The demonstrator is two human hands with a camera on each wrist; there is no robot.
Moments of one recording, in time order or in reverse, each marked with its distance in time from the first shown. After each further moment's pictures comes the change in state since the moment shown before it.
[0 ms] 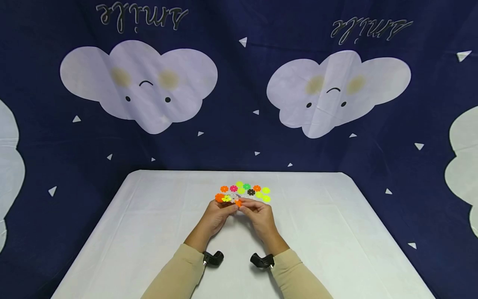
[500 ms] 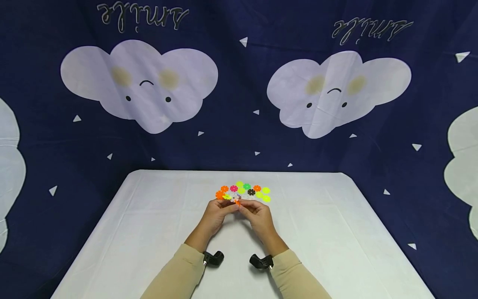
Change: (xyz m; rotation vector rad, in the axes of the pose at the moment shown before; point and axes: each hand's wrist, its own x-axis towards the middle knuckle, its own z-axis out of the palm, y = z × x) left_hand 0.001 -0.001 0.000 0.236 0.068 0.079; right_hand -0.001 0.001 0.003 -0.066 -0.012 0.054
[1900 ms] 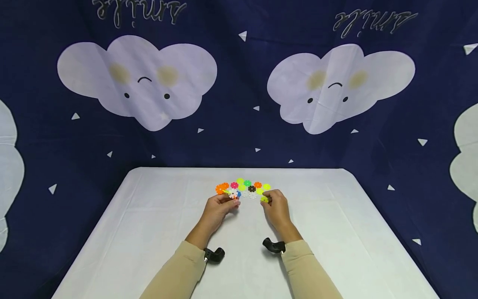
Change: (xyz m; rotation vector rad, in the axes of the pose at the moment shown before) left_hand 0.002 0.003 -0.001 -0.039 0.028 -0.067; right_hand 0.019 0.003 -0.062 -0.927 0.145 -0.082
